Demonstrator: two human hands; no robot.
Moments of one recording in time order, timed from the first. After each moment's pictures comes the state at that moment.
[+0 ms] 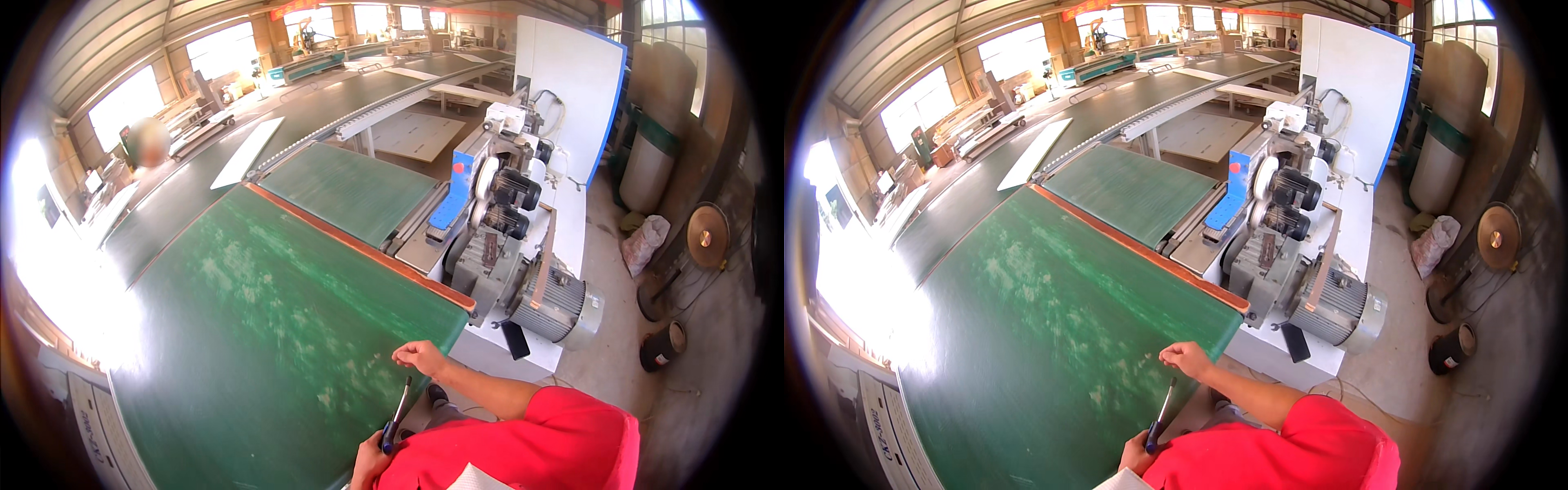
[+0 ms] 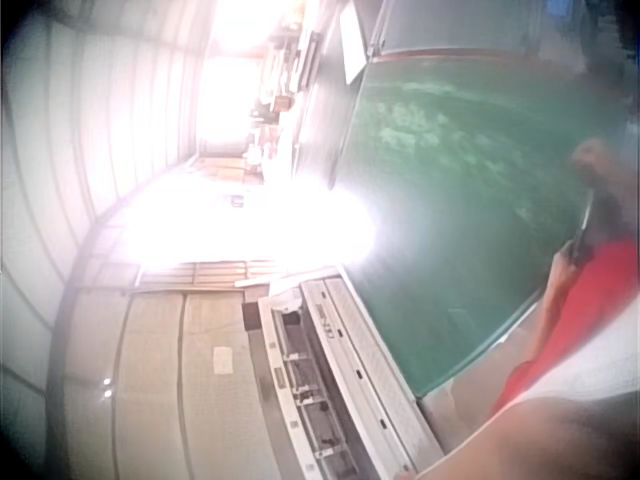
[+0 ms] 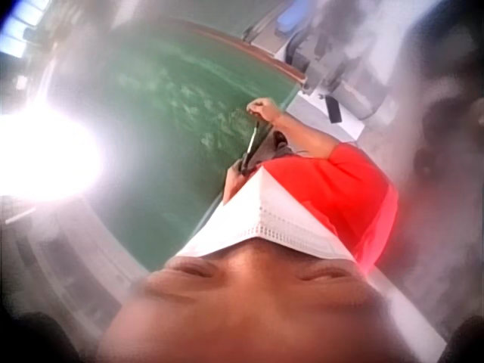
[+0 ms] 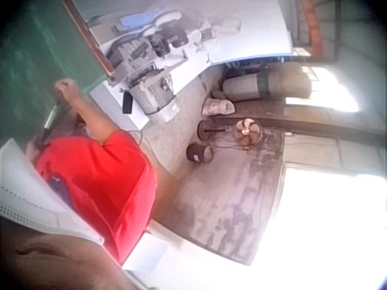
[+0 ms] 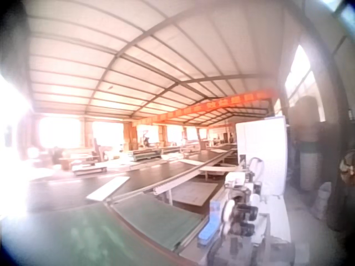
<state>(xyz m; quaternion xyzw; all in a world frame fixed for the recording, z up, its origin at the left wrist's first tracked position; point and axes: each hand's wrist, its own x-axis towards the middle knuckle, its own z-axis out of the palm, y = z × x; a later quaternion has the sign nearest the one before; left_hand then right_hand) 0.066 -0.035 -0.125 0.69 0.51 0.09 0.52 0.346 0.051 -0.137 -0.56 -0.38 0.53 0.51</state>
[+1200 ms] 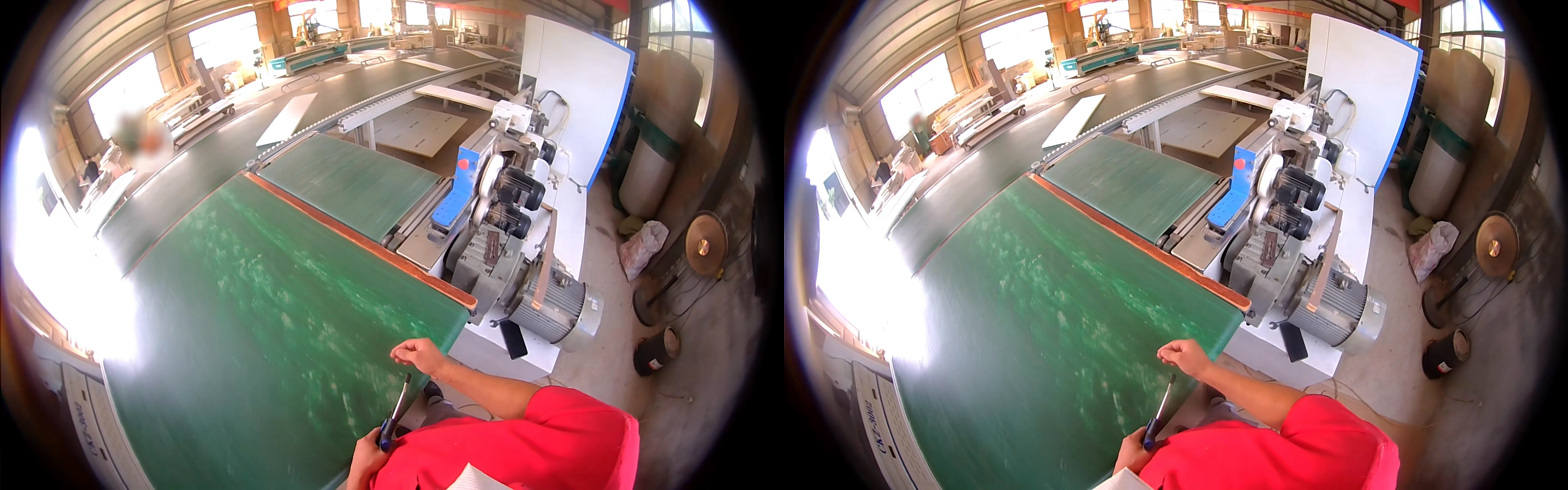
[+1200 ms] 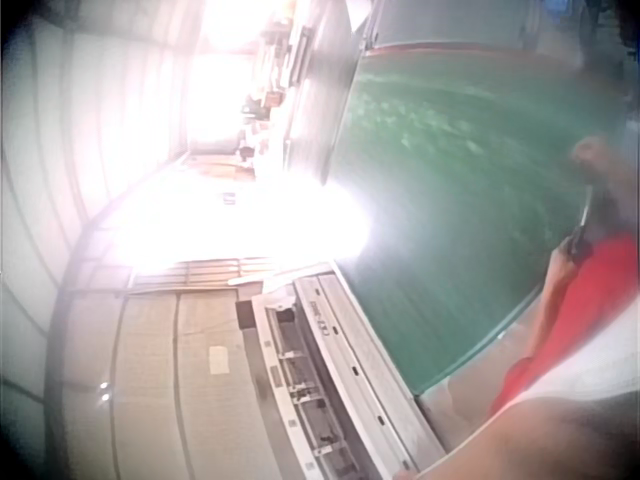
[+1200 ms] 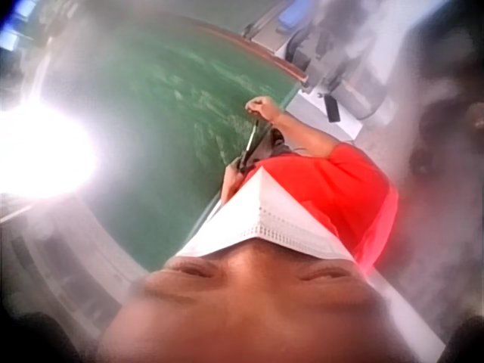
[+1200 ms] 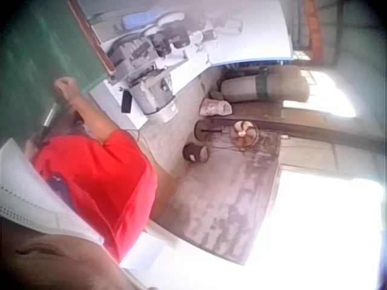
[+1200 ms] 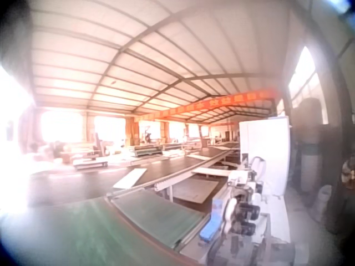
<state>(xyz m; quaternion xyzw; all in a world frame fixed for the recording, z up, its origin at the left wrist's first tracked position) 0.065 -0.028 -0.122 0.68 0.49 0.13 0.52 0.344 0.059 -0.141 -0.56 -0.37 0.55 0.49</state>
